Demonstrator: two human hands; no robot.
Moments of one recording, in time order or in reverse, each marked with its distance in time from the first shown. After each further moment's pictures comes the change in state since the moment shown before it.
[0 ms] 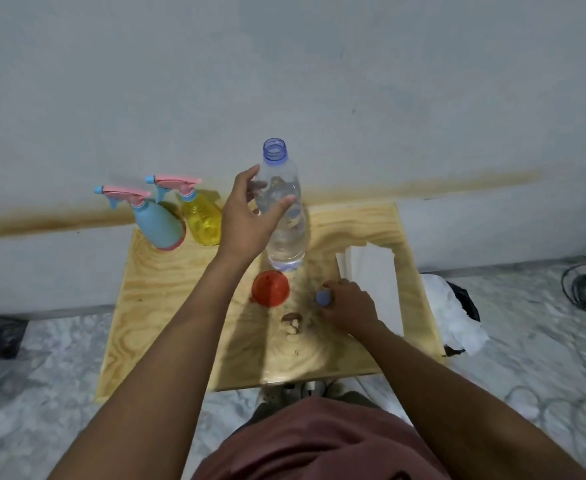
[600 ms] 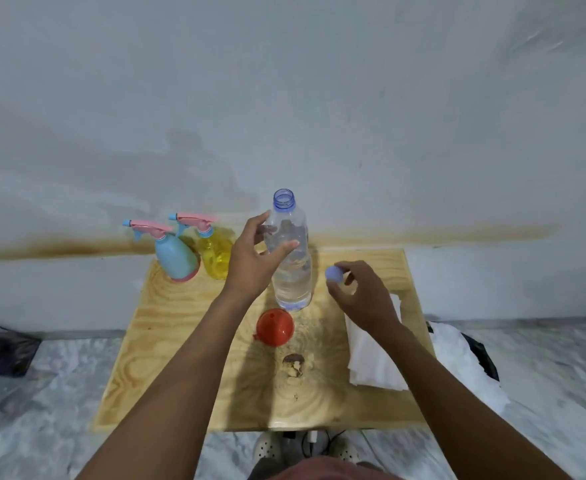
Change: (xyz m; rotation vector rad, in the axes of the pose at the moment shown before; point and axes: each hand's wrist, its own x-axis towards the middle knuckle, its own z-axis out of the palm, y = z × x) left_hand 0.005 0.000 -0.001 -0.006 0.036 0.017; right_hand 0.013 -0.033 -0.106 0.416 0.454 -0.318
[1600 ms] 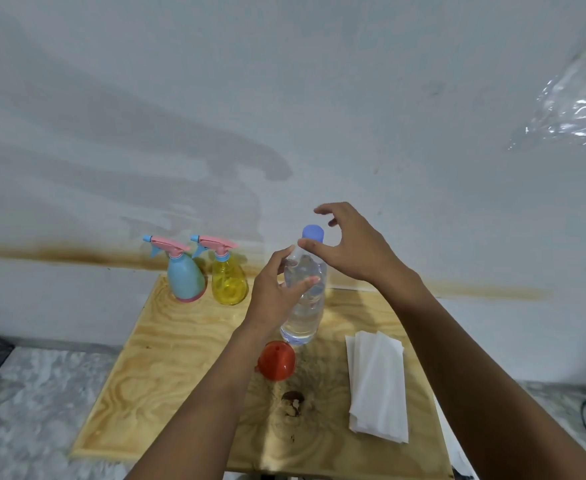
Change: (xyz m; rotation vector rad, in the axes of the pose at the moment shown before) left_hand 0.001 -0.015 0.004 -0.113 0.010 -0.015; right_hand 0.097 -0.146 -0.052 -0.165 -0.208 -0.212
